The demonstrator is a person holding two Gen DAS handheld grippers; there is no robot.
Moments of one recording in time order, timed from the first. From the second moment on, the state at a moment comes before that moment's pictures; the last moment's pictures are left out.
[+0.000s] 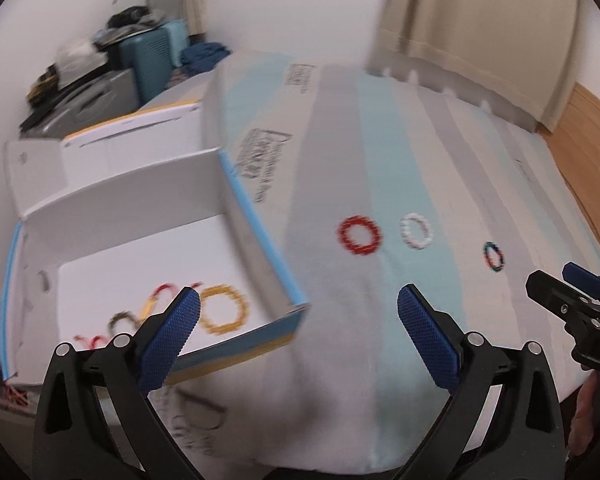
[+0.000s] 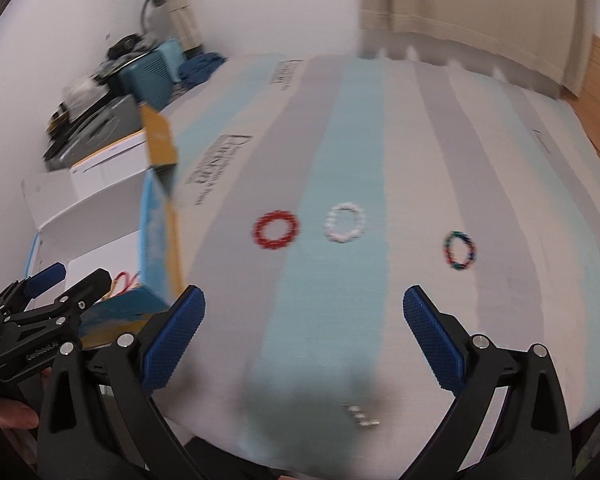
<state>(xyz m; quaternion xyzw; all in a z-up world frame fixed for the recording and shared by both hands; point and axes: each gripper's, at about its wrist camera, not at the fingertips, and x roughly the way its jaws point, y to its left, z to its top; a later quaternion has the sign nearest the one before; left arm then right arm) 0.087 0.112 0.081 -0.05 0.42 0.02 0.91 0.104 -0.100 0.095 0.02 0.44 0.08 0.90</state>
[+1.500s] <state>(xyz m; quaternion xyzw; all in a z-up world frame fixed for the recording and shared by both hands) 0.313 0.024 -0.097 -0.01 0.50 -0.04 0.86 0.291 -0.281 -0.102 0.06 0.55 -0.05 0.83</state>
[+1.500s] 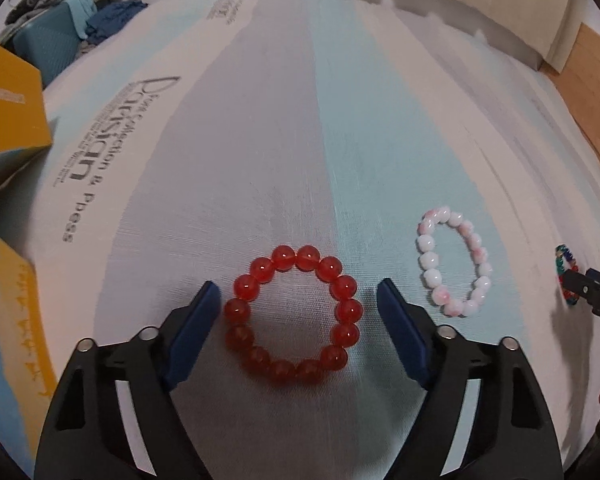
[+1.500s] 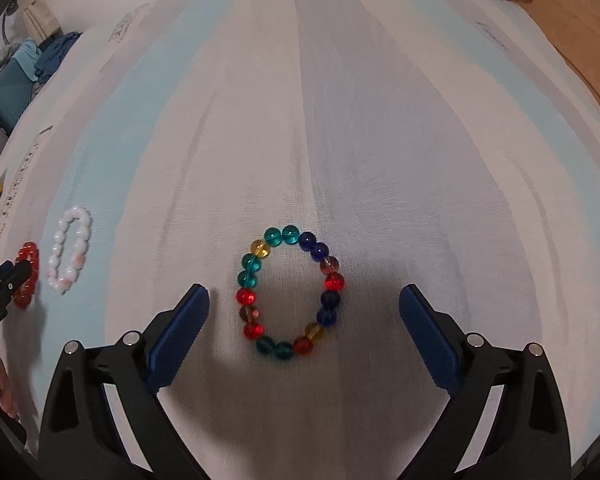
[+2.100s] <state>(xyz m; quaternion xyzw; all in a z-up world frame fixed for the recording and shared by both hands) 0.312 0.016 -0.108 0.01 0.52 -0.02 0.85 0.290 -0.291 -0.108 0.05 0.54 -0.06 0.84</state>
